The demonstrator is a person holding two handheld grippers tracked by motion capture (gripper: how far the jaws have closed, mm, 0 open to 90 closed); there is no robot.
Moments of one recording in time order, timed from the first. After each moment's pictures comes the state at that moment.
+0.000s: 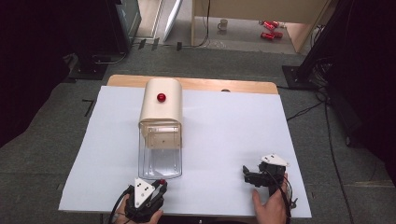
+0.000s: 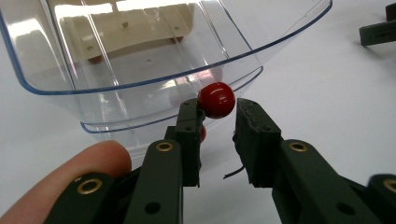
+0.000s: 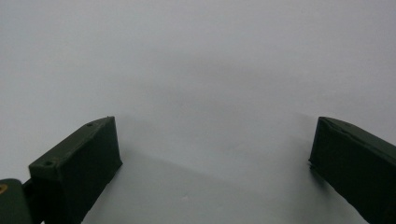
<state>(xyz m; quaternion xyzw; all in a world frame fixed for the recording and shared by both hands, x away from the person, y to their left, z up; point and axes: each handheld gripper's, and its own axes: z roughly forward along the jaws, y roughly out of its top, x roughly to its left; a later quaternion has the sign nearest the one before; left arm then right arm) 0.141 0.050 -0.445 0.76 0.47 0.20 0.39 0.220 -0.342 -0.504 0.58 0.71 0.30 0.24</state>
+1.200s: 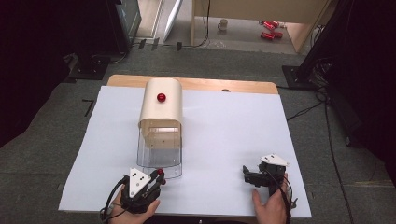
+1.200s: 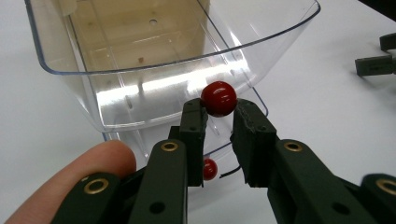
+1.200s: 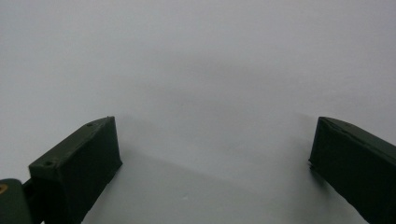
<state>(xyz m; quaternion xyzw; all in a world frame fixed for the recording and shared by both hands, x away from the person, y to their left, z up) 0.159 0.054 -0.417 0.75 0.47 0.21 0.41 0.220 -0.342 -0.504 0.58 0.71 0.30 0.24</state>
